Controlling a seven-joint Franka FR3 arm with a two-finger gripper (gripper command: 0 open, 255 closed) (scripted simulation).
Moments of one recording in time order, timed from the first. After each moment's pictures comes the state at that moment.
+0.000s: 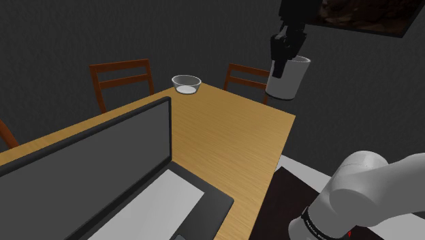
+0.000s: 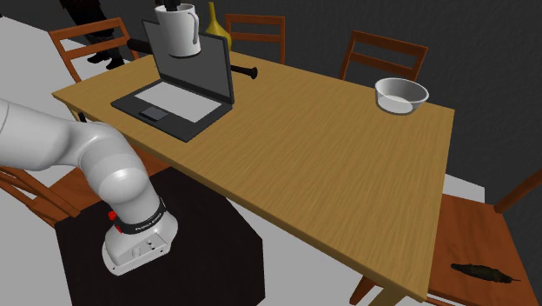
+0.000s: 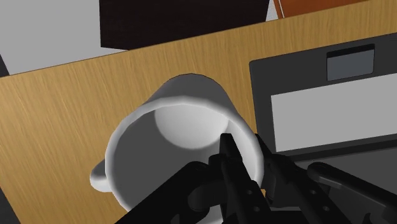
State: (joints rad) arm 0.03 -0.68 0.23 -1.90 0.08 1.22 0.16
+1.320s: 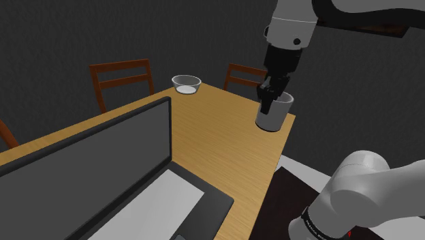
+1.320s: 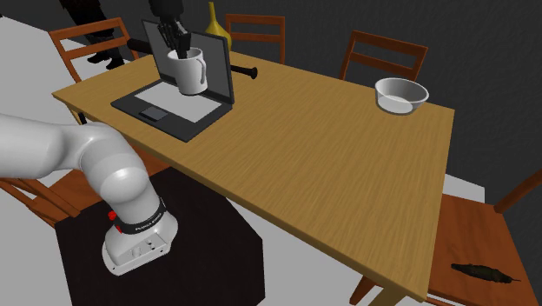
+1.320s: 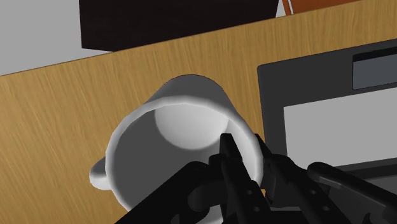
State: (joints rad) arm 0.05 -0.81 0.24 -2.26 0.11 1.45 0.16
